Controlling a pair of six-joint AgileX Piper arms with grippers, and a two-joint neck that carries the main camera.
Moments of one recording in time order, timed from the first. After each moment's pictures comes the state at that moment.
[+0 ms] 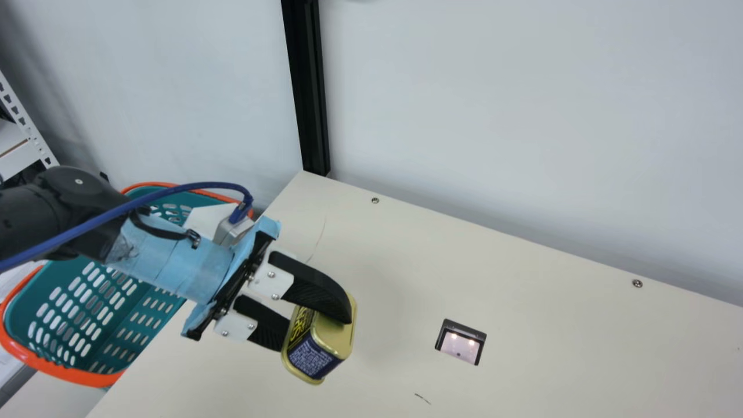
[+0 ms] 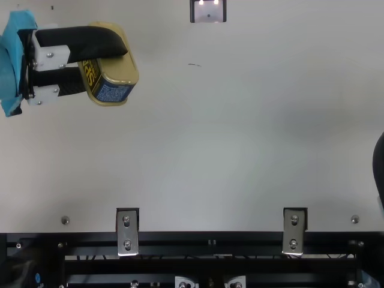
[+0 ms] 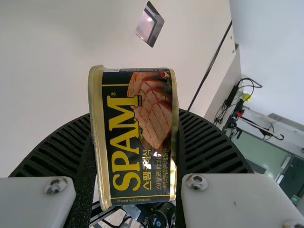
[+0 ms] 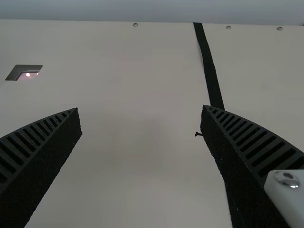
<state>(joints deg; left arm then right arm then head) 10.6 88.4 -52.3 -61.1 70.0 7.7 -4.0 13.5 -20.2 4.9 38.2 -6.5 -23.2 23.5</state>
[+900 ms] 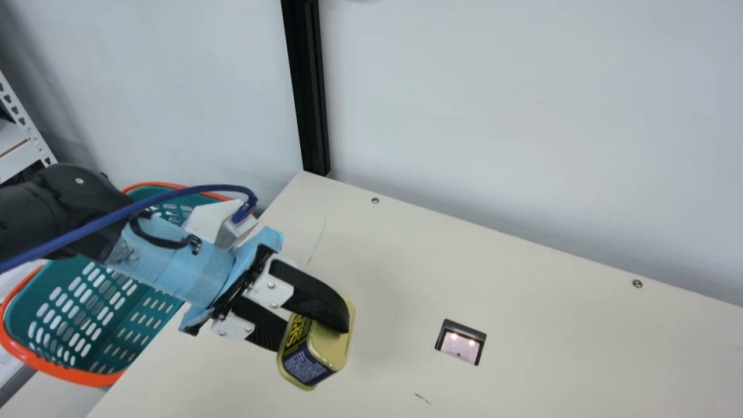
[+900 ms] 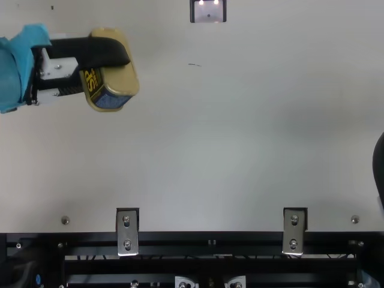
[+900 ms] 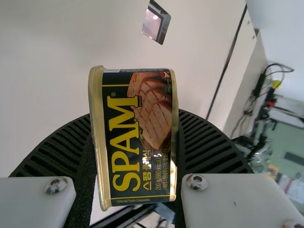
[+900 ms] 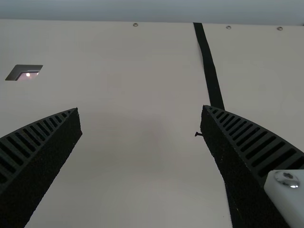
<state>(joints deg) 7.2 85.5 -52.8 -55.5 67.1 12.7 -4.0 13.5 -20.2 4.9 38.2 -6.5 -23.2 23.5</state>
